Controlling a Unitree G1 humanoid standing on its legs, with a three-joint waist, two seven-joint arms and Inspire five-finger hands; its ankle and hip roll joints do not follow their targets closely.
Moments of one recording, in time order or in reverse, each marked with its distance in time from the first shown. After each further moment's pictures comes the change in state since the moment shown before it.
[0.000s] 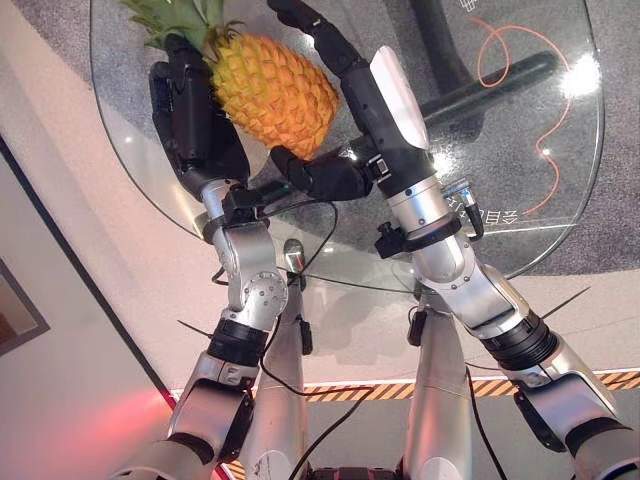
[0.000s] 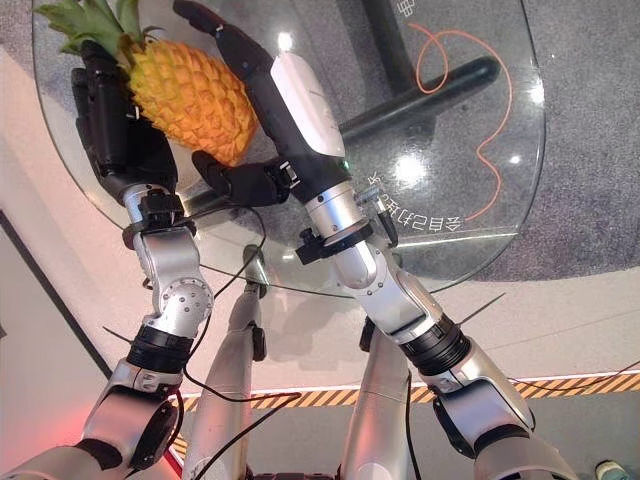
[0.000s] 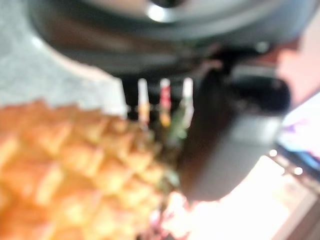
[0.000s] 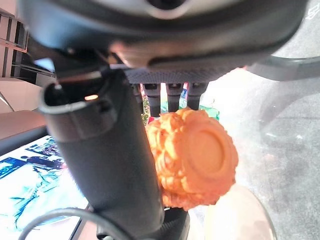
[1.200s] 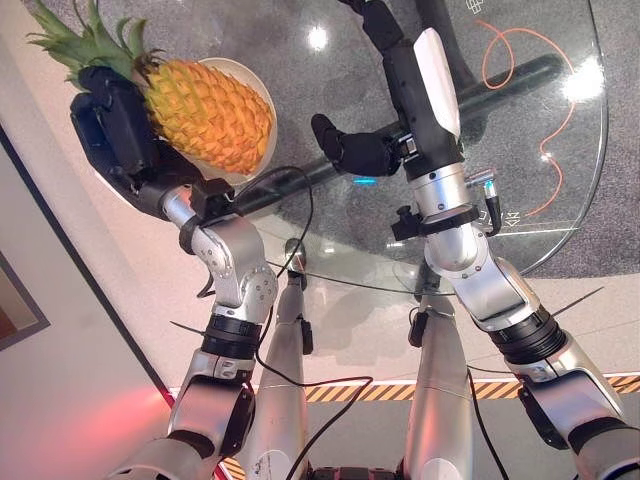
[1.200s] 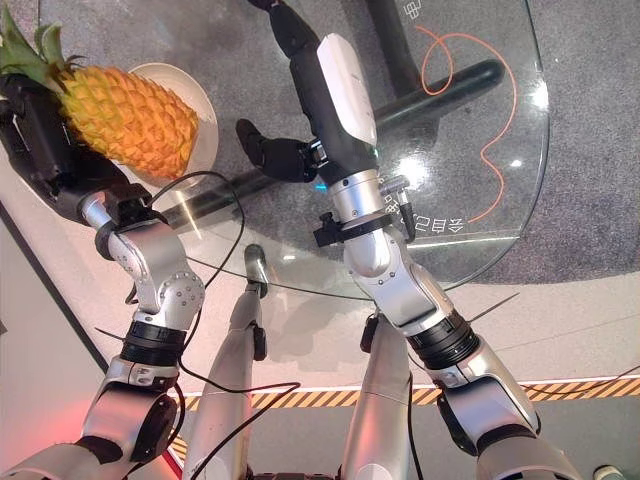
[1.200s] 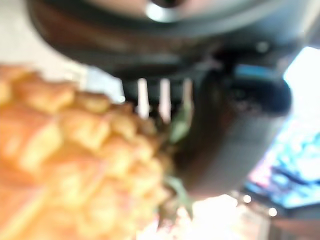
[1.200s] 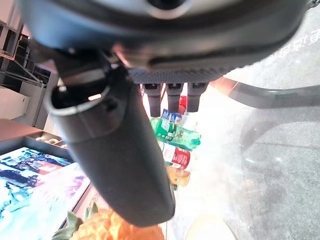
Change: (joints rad) left arm -0.032 0.002 0.095 0.039 0.355 -0.105 0.448; right arm -0.004 -0.010 -0.062 0.048 0.002 0.045 -0.102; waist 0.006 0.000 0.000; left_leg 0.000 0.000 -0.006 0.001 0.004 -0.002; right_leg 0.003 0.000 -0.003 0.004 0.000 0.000
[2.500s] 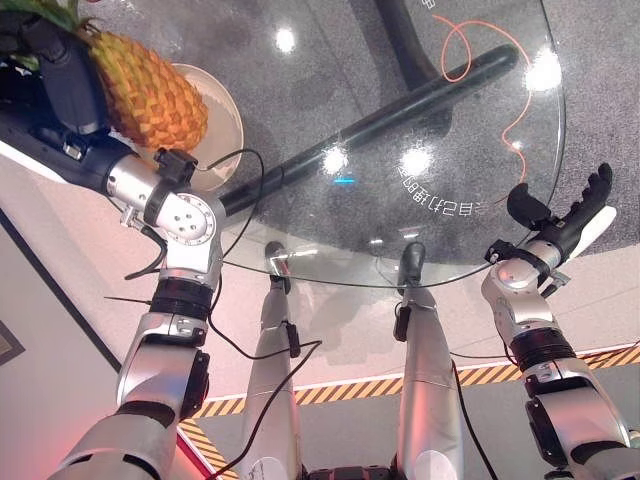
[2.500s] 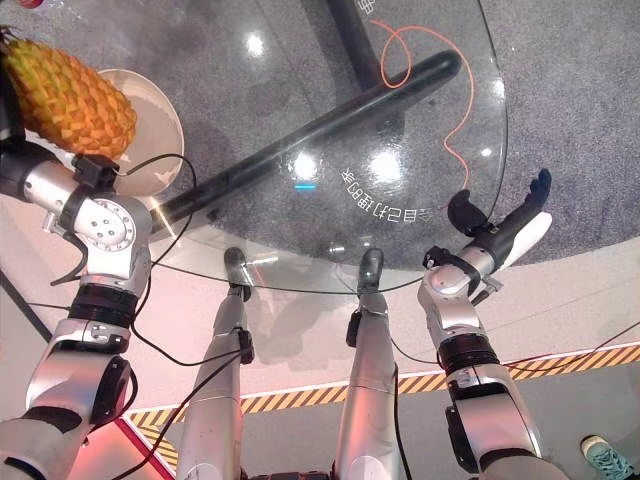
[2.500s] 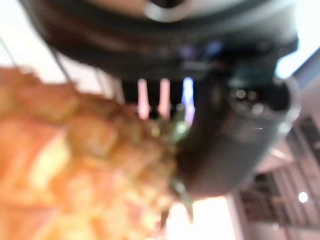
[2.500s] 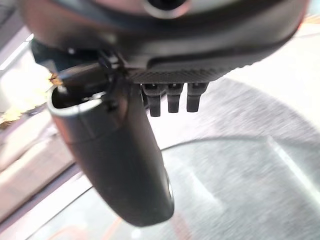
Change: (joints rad) left arm -0.205 0.299 -0.015 0.422 0.423 -0.041 0.293; right arm 0.115 -0.001 -0.300 0.869 0.641 -0.185 -0.553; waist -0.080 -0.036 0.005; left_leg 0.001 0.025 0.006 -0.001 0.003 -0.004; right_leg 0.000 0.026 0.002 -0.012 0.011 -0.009
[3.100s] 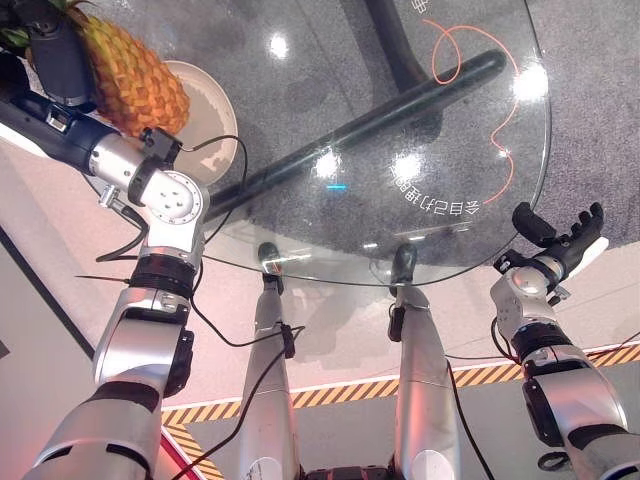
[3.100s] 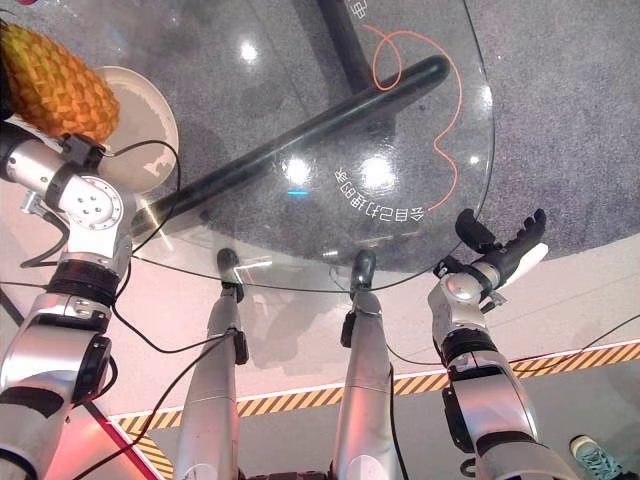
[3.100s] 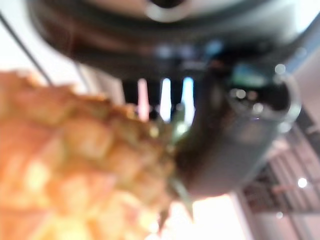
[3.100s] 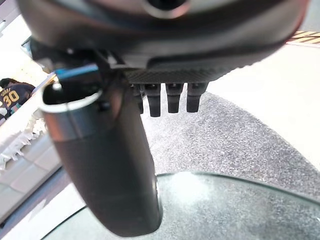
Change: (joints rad) left arm -0.088 0.097 -0.049 0.181 -0.004 0.003 0.035; right arm -0.080 0.001 -0.003 0.266 0.201 -0.099 0.204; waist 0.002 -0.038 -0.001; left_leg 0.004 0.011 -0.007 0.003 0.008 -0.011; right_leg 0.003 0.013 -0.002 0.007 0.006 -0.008
